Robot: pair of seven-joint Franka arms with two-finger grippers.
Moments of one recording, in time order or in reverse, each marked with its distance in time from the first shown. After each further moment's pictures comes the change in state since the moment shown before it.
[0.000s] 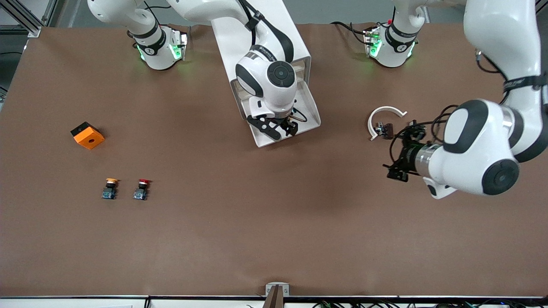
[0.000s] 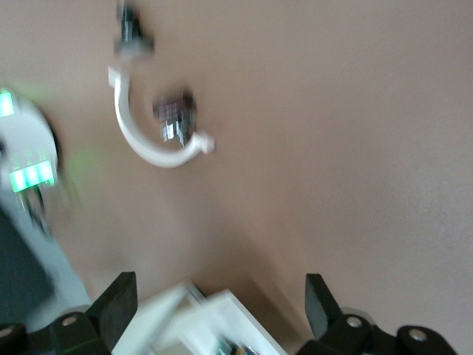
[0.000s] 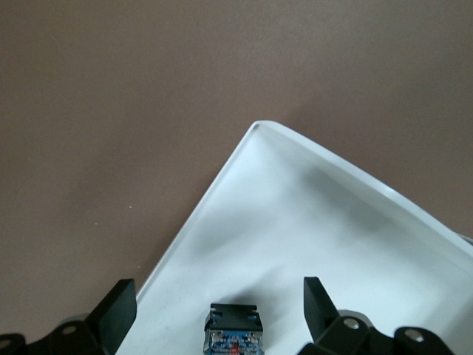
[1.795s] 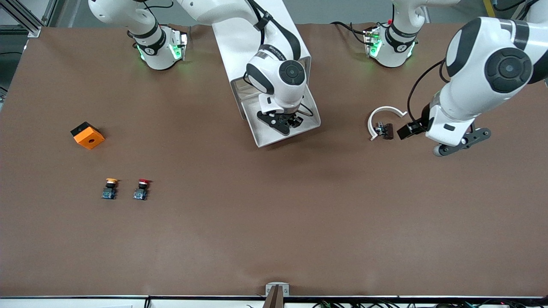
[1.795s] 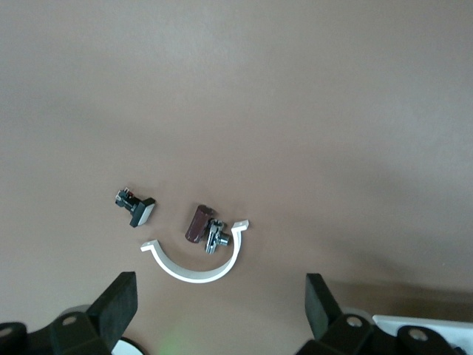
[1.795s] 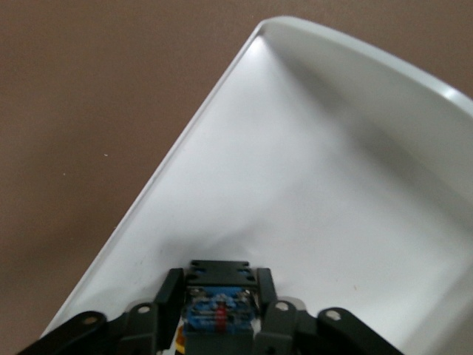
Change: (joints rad) left arm 0.021 -0.468 -0.052 -0.572 0.167 0.350 0.726; right arm 0.058 0.038 0.001 0.003 0.039 0.007 0.015
